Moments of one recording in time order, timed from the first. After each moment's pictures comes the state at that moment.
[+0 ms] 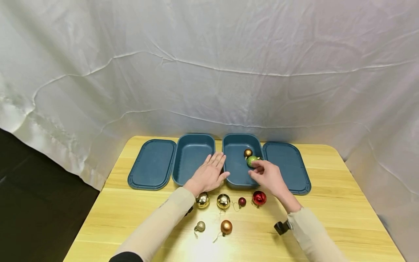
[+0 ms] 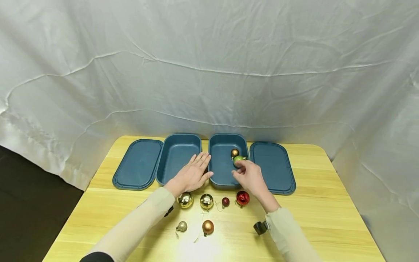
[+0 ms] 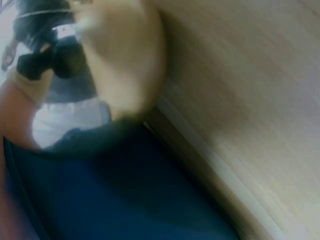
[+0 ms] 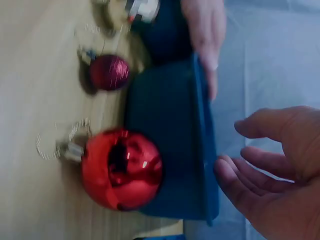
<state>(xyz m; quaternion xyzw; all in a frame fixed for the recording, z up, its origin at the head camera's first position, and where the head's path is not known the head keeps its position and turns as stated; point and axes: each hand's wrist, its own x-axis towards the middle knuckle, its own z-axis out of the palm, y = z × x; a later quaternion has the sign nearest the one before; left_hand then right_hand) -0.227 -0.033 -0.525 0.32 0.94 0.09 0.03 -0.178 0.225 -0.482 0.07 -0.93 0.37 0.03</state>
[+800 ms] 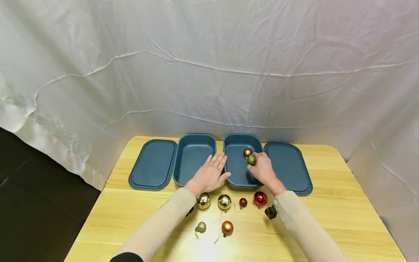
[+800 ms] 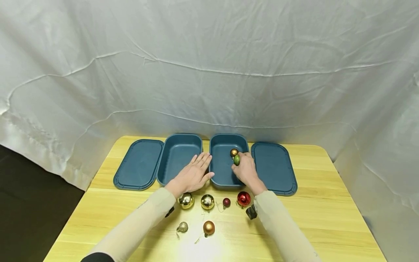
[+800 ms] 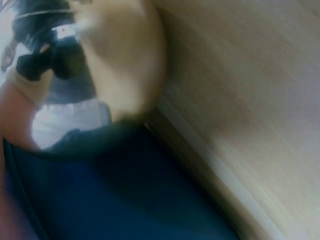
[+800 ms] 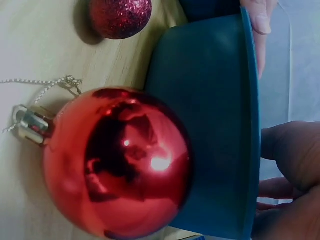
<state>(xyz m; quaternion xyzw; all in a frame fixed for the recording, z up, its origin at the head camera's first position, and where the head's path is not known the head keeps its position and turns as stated) -0.226 -0.033 -0.523 0.32 0.94 0.09 0.04 -0.231 0.212 -0.506 0.02 -0.95 0.30 0.00</state>
